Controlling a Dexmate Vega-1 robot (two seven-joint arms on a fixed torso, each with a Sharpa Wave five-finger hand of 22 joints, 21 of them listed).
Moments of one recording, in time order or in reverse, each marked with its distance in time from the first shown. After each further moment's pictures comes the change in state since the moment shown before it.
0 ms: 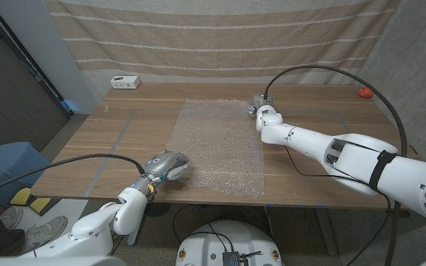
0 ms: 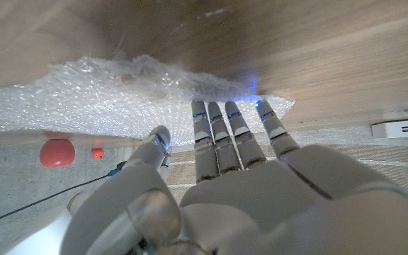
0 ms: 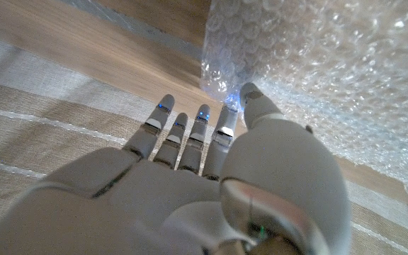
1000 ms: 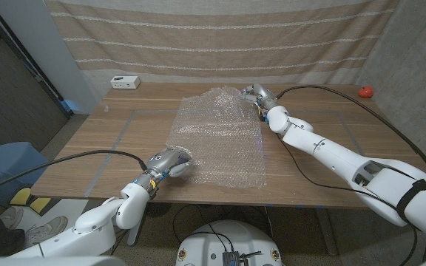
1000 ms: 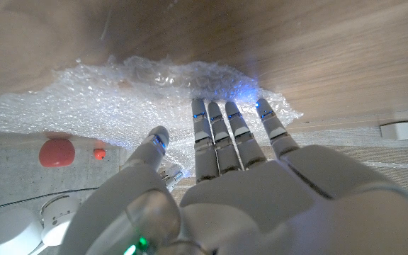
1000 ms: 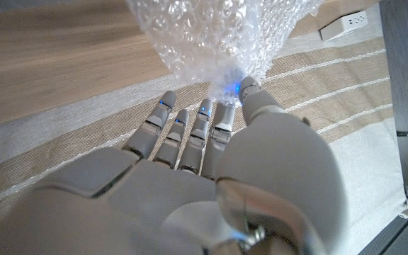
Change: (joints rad) left arm -0.053 -0.007 0.025 0.020 -0.009 -0.010 -0.032; left_hand -0.004 -0.004 0.000 0.000 0.000 -0.004 -0.003 -0.005 0.000 -0.002 0.002 -0.008 -0.004 0.000 0.000 -0.016 0.000 0.000 0.000 0.000 0.000; right arm -0.217 -0.167 0.360 -0.249 0.318 0.586 -0.025; right_hand 0.088 -0.015 0.003 0.001 -0.026 0.048 0.037 0.002 0.005 0.042 0.011 -0.008 0.000 0.024 0.001 0.008 0.002 0.023 0.016 -0.001 0.003
